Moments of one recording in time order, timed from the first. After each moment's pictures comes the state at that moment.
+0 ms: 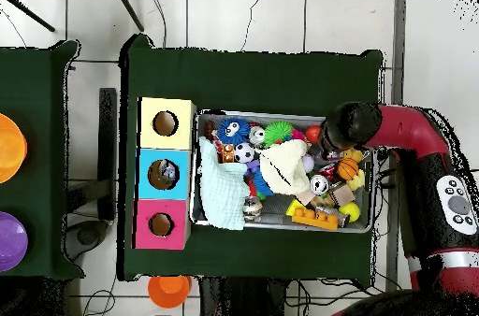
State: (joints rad) arm -0.82 -0.34 0.59 1.18 -0.76 1.17 0.04
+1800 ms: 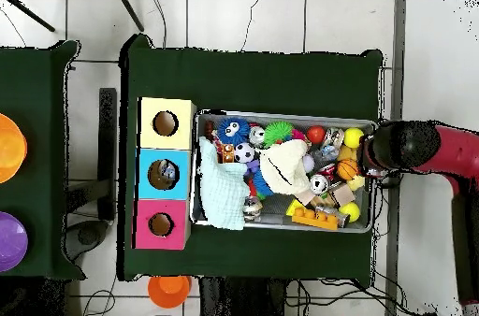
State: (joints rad) arm -0.96 -0.50 0.59 1.30 -0.72 1.17 0.04
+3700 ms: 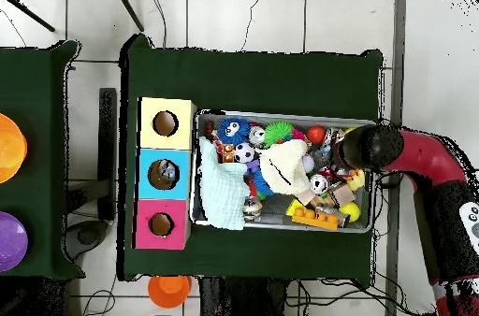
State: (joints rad) arm -0.94 -0.36 0.61 1.31 -0.71 1.09 0.04
